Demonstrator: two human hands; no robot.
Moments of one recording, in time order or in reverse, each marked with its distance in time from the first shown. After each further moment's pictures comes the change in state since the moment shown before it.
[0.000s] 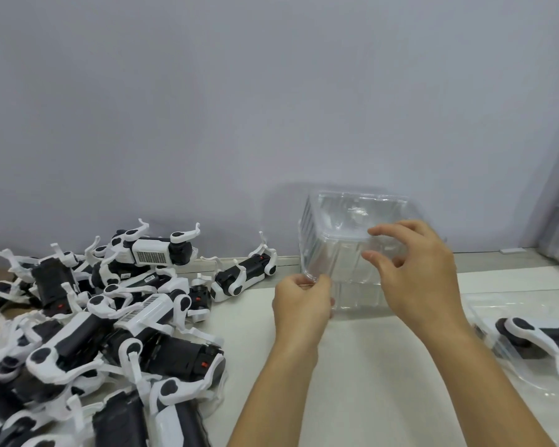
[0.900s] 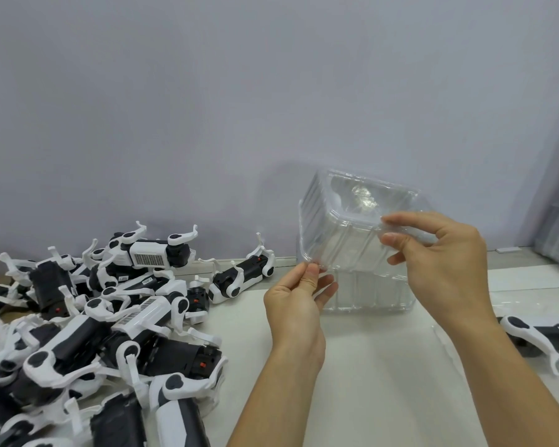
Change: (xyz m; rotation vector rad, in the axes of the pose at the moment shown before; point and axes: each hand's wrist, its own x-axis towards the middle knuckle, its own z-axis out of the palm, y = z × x) left_hand -0.007 0.004 0.006 -0.625 -0.034 0.022; right_hand 0.009 -0.006 -0.026 0.445 0.049 0.084
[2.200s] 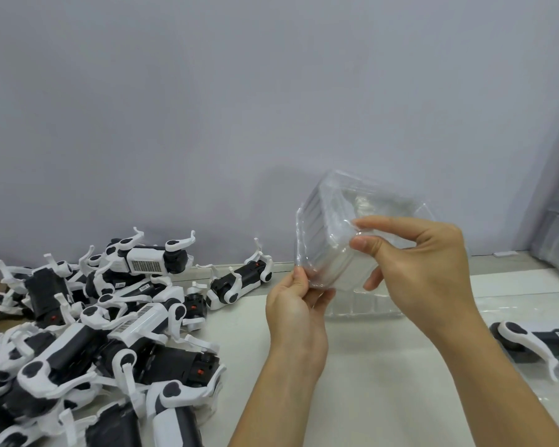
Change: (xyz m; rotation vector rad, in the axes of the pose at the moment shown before) left_hand -0.004 0.009 0.003 -0.071 -0.070 -0.082; right_hand -0.011 -0.025 0.015 0.070 -0.090 -0.044
